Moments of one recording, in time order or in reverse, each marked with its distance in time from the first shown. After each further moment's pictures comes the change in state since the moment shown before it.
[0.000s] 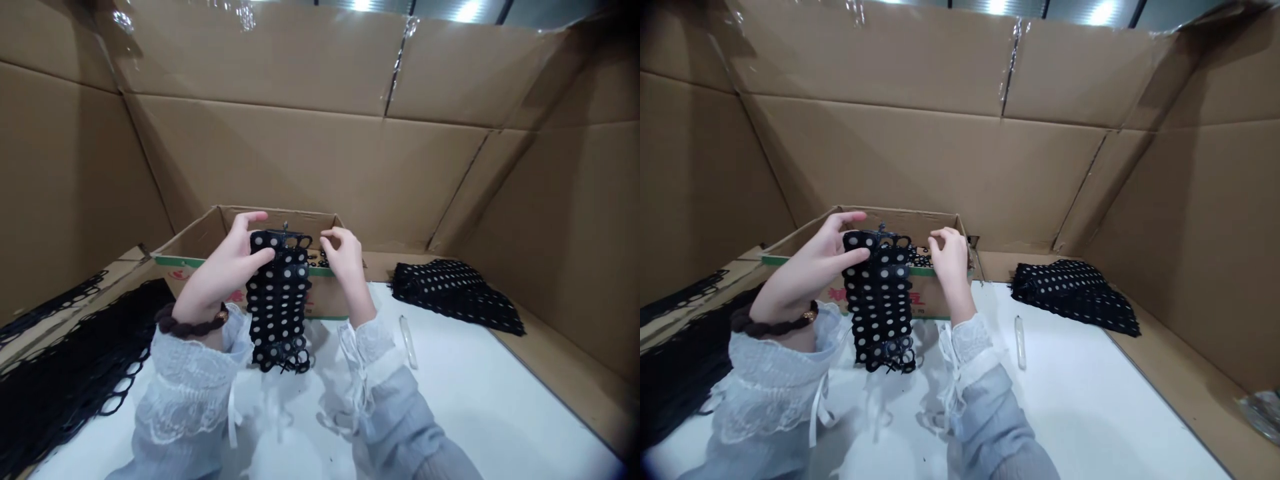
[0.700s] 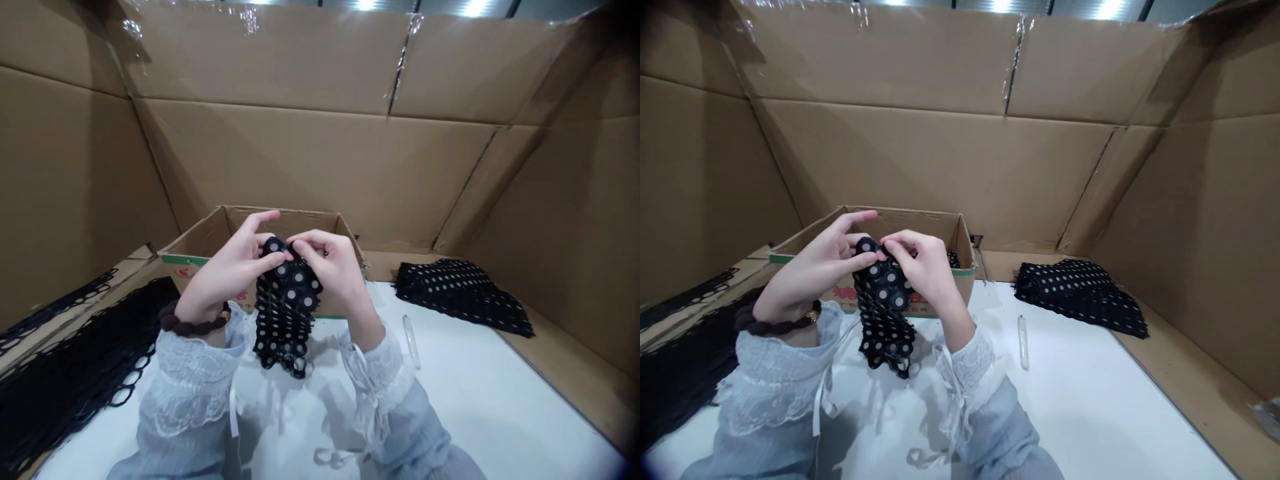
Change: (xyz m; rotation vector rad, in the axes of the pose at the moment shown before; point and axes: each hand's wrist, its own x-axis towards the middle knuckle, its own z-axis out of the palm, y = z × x) left_hand -0.002 0.006 0.004 -0.083 -0.123 0.048; right_hand -0.023 -0.061 -0.013 0.430 -0.373 -0.154
